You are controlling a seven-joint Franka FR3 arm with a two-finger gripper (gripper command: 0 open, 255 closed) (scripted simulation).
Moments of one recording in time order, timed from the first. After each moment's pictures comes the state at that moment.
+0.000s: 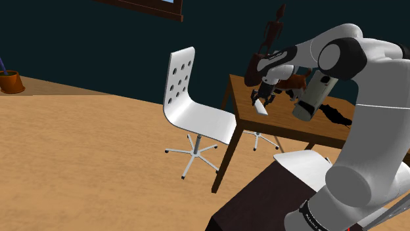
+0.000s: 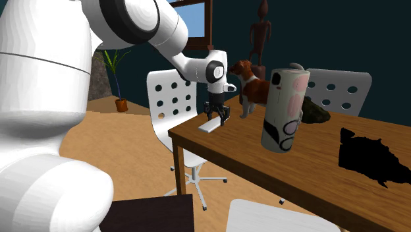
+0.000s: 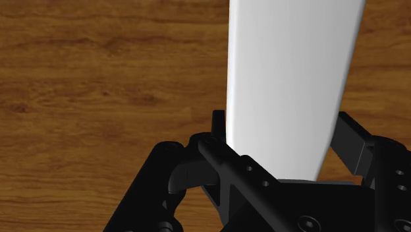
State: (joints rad) arm -0.38 0.45 -0.29 -1.74 0.14 2.16 0.05
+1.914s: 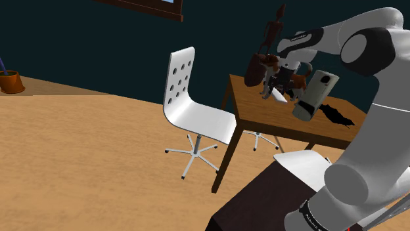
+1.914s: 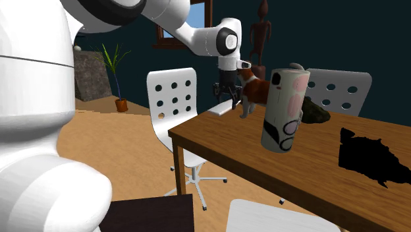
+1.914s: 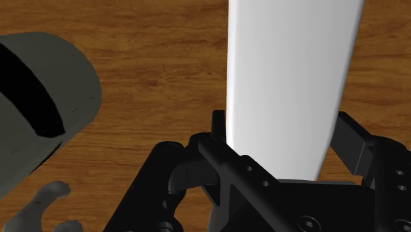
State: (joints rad) arm -0.43 0.29 -0.34 -1.69 0.09 1.95 -0.02
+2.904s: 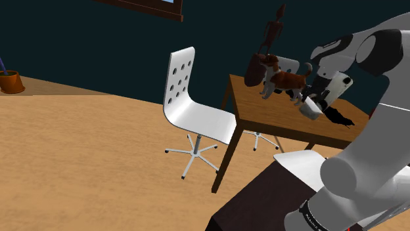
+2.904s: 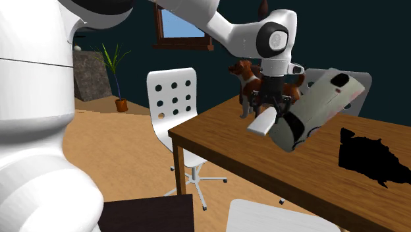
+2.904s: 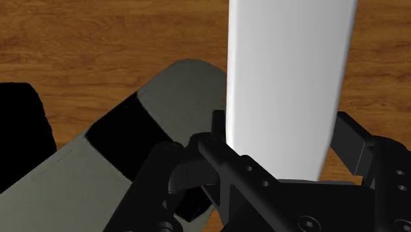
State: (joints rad) arm -0.63 0.25 -0.46 -1.75 0.11 1.97 -0.35
